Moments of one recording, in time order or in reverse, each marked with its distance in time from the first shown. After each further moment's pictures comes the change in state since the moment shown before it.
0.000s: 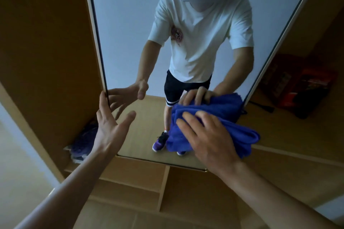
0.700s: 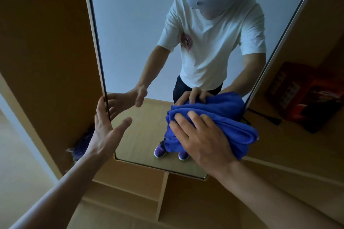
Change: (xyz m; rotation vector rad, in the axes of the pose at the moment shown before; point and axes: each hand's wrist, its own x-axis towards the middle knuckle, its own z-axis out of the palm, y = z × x) left_hand 0.015 -0.010 0.009 -0.027 0.009 0.009; right_hand 0.025 0.024 0.003 -0.042 -0.095 -0.148
